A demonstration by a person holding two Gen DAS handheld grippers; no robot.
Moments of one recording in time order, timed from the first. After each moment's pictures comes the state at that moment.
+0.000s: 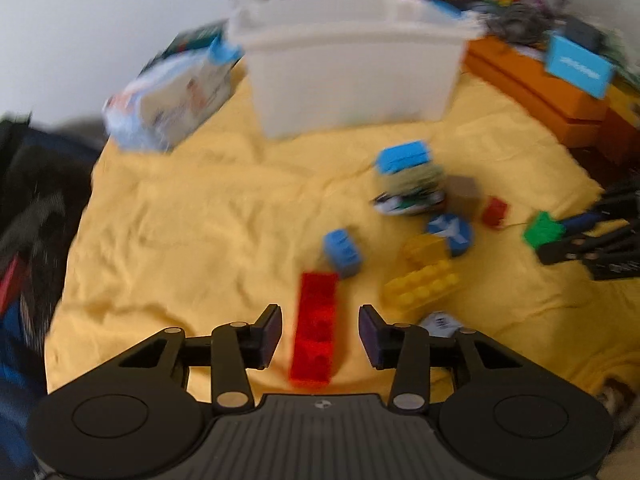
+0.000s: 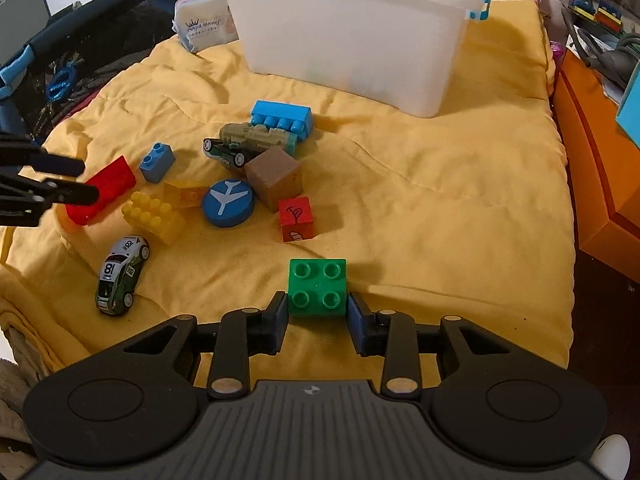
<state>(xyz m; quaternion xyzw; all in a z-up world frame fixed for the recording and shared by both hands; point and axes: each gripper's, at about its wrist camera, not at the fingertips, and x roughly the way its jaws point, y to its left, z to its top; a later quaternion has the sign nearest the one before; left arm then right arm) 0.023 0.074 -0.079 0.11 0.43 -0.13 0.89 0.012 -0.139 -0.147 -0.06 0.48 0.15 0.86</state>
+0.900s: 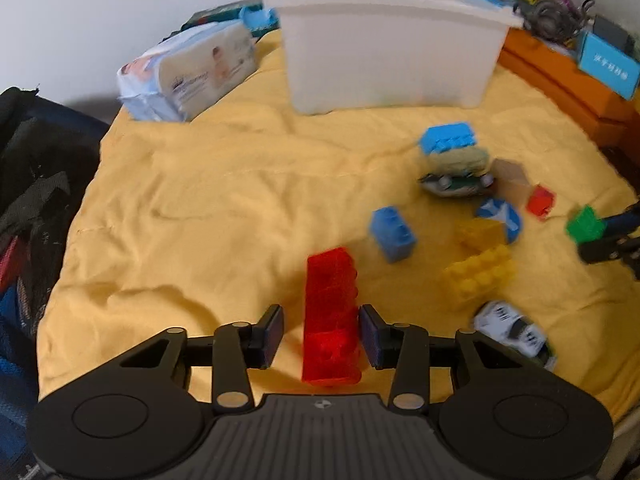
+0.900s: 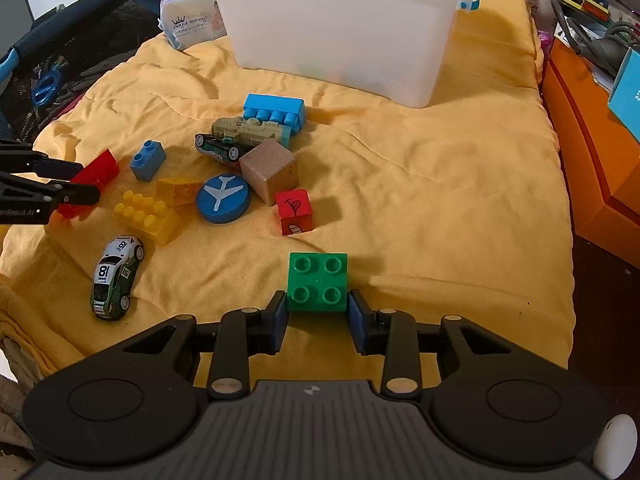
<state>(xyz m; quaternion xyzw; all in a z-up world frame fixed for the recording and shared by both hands) 0.045 0.109 -0.110 0.09 0.45 -0.10 0.88 0.008 -0.133 -0.149 -0.05 0.48 0.12 0.87</state>
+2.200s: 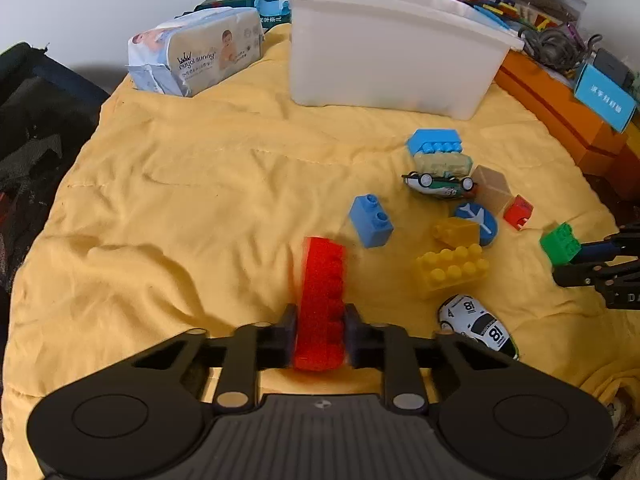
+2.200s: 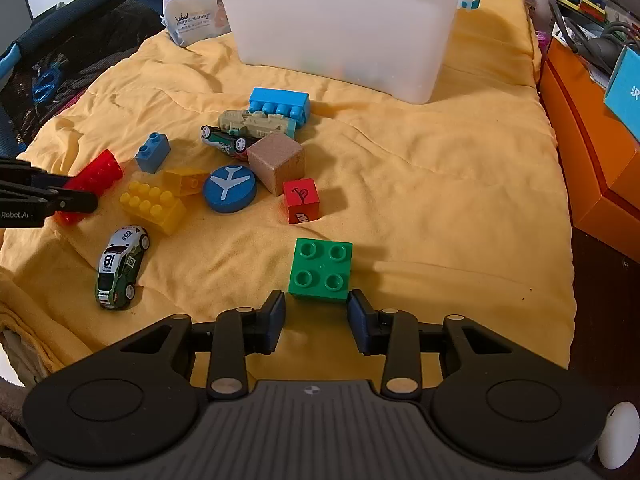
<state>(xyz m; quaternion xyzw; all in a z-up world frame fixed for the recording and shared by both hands) 0.023 0.114 -0.108 0.02 0.46 -0.12 0.88 0.000 -0.128 -0.149 -0.05 0.48 0.11 0.87</state>
